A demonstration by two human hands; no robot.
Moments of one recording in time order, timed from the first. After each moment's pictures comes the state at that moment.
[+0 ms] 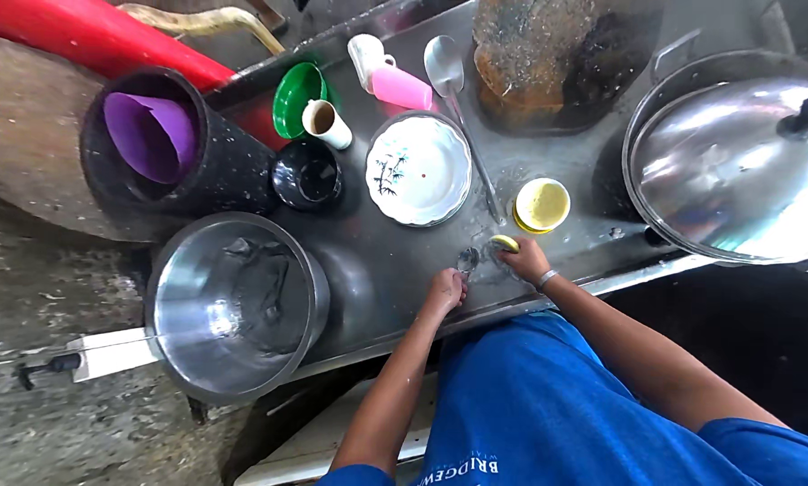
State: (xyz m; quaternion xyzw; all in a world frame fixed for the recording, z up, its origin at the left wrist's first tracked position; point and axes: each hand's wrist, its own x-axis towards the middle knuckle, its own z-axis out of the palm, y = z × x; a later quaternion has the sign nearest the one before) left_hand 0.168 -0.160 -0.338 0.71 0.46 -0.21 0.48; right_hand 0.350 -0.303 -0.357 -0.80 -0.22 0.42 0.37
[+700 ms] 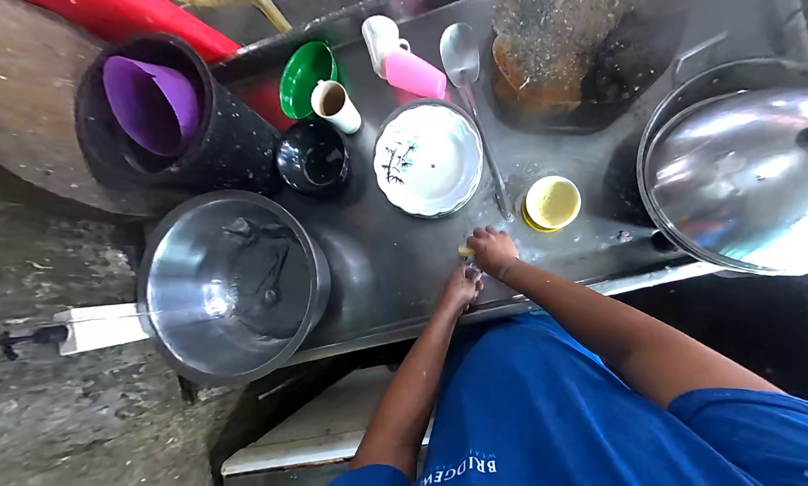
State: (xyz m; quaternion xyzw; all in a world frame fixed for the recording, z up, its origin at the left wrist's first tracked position) left_hand 0.171 -0.188 -0.357 0.60 0.50 -0.18 0.60; right_hand 0.312 -0.229 -0.340 -0.78 -0.53 0.33 0.08
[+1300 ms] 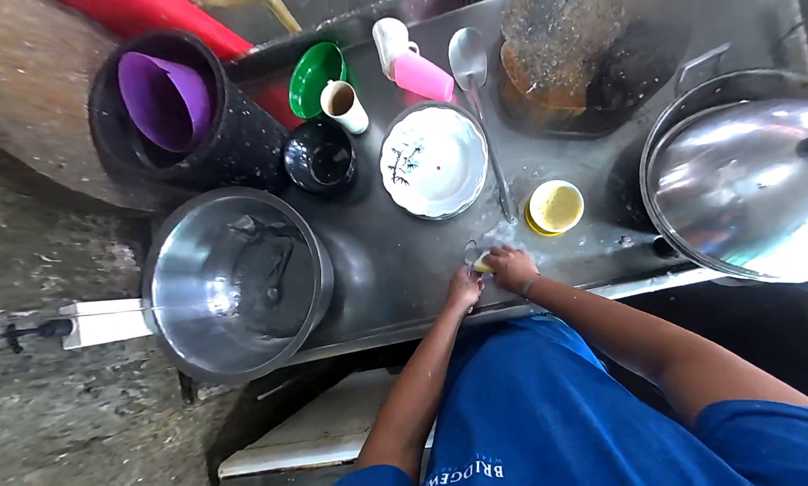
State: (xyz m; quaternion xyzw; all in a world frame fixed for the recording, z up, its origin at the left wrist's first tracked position) left_hand 0.175 -0.190 -0.371 0.61 0.52 -0.15 0.58; right_hand 0.318 -0.271 -0.357 -0.78 -0.52 0.32 0.09
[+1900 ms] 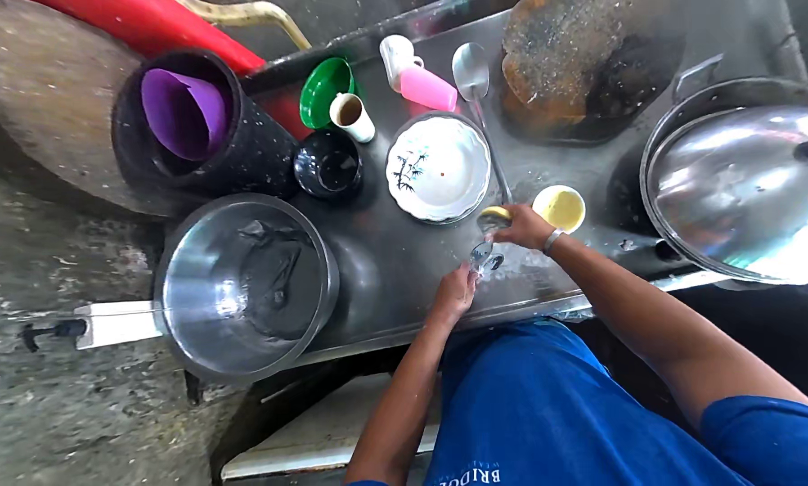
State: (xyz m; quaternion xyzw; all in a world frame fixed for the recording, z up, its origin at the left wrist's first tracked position) left_hand 0.161 -0.169 -0.301 0.84 0.36 -0.12 0.39; right_hand 0.389 -0.234 -0.307 -0.72 -0.42 0.44 0.34
